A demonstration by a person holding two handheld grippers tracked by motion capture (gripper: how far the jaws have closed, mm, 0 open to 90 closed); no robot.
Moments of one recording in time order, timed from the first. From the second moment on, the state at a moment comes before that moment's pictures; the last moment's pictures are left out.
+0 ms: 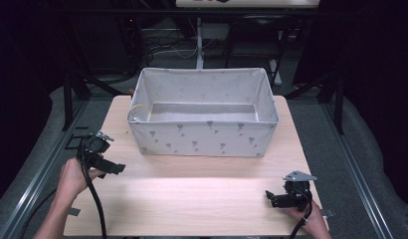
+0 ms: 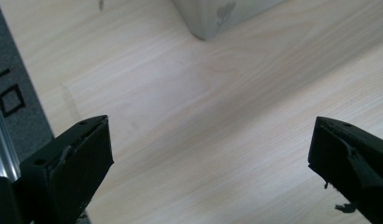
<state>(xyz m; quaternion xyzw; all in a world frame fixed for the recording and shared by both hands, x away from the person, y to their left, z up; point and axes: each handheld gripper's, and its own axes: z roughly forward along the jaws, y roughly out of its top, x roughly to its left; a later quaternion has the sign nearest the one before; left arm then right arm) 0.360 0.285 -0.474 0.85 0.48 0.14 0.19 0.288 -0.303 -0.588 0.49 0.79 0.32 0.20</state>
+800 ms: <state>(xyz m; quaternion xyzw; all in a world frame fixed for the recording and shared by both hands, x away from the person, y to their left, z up) 0.339 0.285 -0.547 0.82 0.51 0.10 0.22 0.288 -0.302 -0.588 0.49 0.79 0.32 0.20</state>
